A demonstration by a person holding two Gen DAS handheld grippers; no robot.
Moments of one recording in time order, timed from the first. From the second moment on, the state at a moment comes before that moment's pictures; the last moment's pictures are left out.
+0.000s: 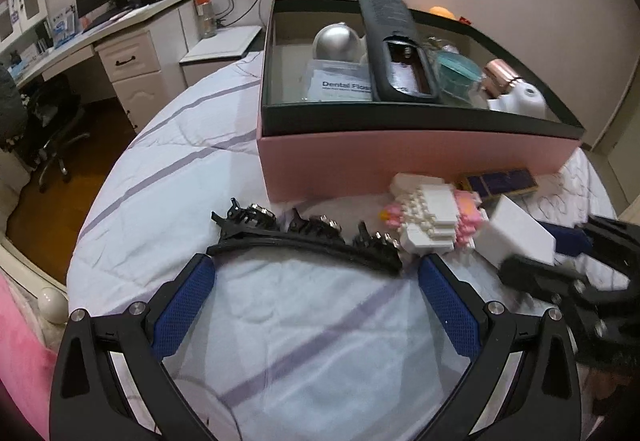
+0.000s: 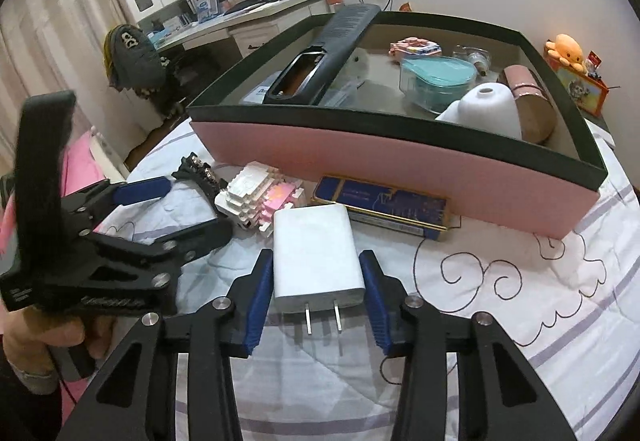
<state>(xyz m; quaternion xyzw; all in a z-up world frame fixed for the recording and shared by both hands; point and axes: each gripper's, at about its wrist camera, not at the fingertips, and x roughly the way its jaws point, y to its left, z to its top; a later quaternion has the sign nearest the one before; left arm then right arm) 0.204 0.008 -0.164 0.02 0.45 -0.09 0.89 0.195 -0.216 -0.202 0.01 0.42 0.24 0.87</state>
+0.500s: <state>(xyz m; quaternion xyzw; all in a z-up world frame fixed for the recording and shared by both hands) 0.198 0.021 -0.159 0.01 0.44 -0.14 0.89 0.182 -0.224 -0.198 0.02 0.42 0.24 0.87</state>
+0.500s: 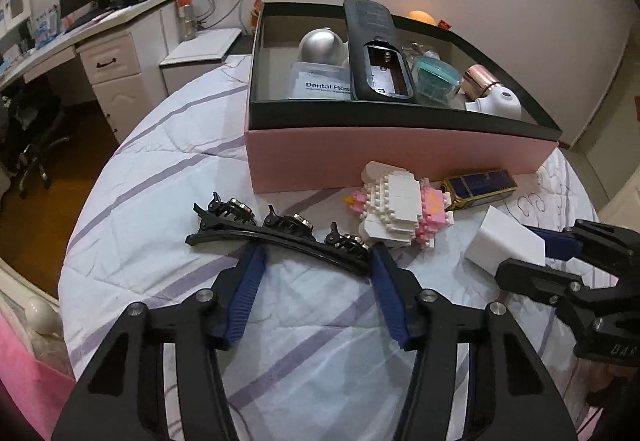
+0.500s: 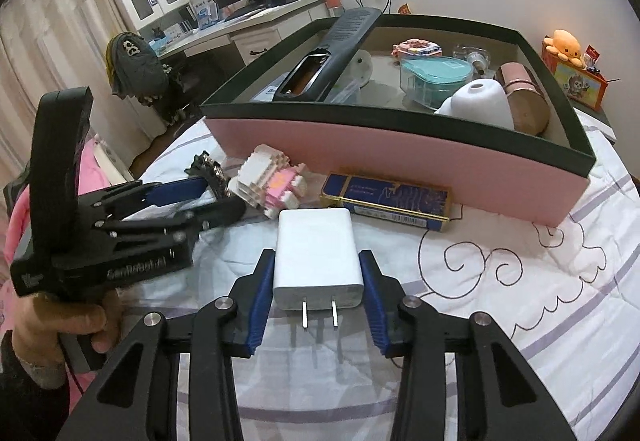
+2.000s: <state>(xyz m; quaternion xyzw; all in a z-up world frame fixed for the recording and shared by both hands) 0.219 0.041 -0.162 0.04 0.43 -0.18 0.88 0.180 -0.204 -0.202 -0.01 0.42 0.22 0.88</state>
